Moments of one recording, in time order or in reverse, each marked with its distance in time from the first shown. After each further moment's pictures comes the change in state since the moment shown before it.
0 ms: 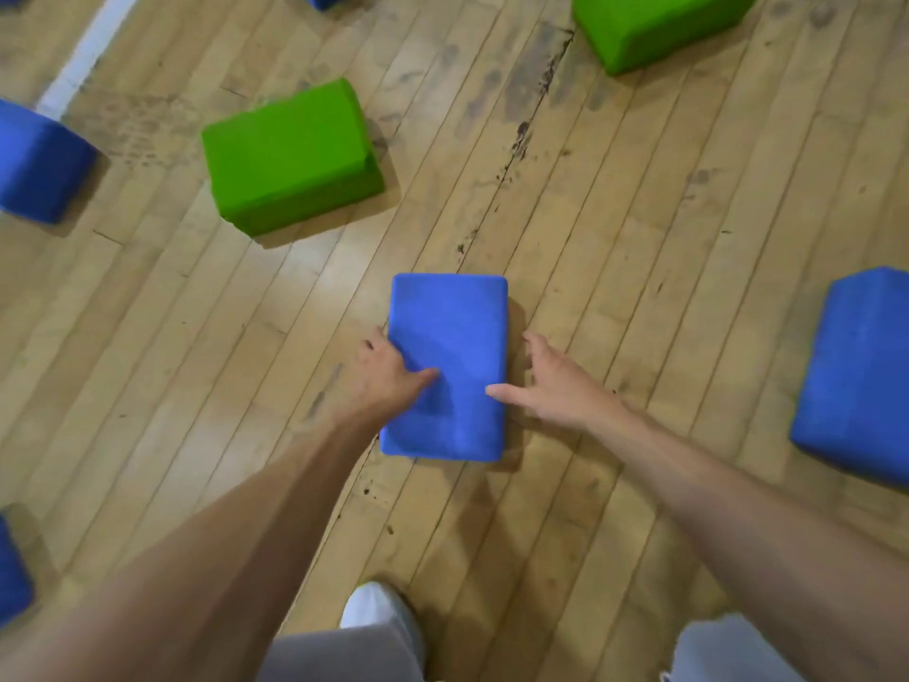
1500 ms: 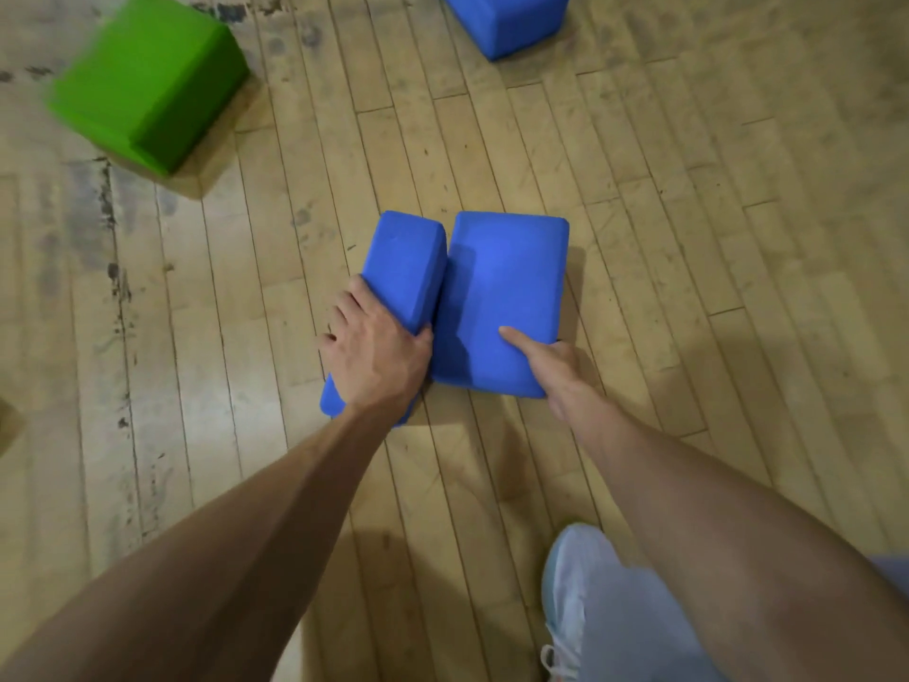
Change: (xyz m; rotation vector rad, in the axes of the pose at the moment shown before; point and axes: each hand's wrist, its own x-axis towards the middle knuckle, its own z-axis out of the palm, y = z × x) left_hand -0.072 0.293 0.215 0.485 0.346 0.705; right_hand -0.115 0.276 -0.093 1.333 0.840 0.680
